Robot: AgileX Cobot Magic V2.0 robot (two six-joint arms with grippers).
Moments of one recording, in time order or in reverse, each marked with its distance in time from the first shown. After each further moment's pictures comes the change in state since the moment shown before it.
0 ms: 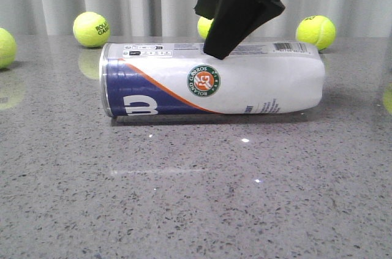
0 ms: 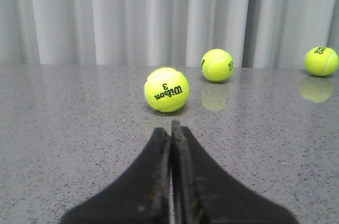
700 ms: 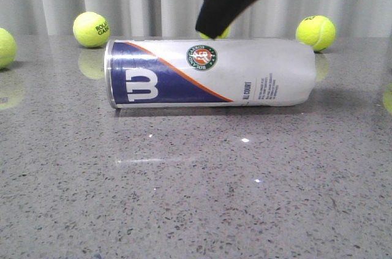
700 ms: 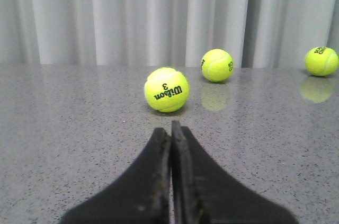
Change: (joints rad) left arm 0.000 0.000 0.000 0.000 0.000 0.000; right arm 0.000 -0.054 0.000 0.000 -0.021 0.219
